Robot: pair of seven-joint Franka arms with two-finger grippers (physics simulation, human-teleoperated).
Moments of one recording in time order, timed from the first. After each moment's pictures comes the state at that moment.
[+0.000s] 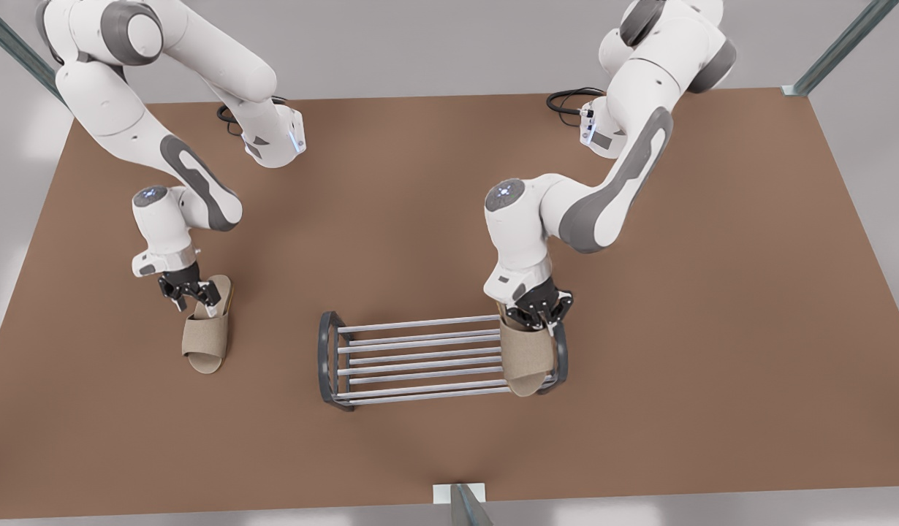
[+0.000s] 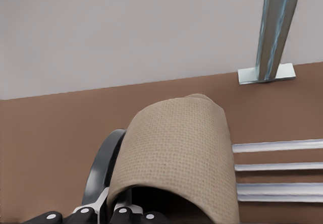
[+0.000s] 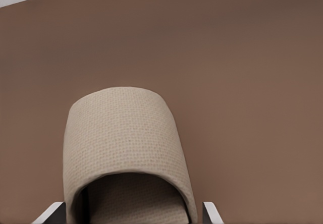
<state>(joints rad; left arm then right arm) -0.28 0.56 -0.44 -1.45 0.91 2.00 -1.04 -0.62 0.42 0.34 -2.56 -0.12 3.51 0.06</state>
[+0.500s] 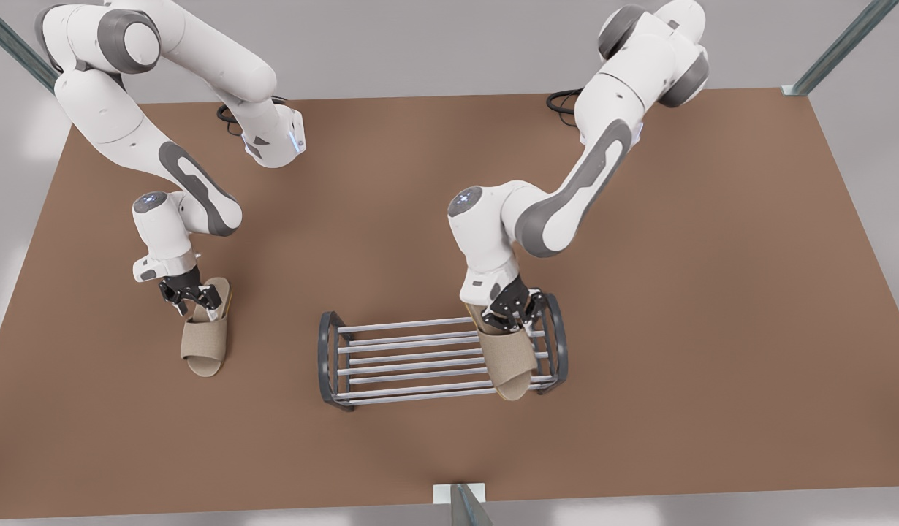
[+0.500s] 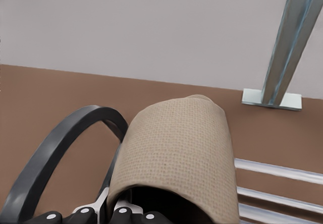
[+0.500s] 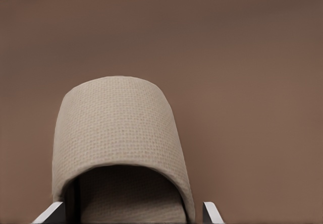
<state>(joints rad) -0.41 0.65 -0.37 -1.37 0.97 1.95 -1.37 -0.62 0.46 0.33 -2.53 -0.12 3.51 0.03</state>
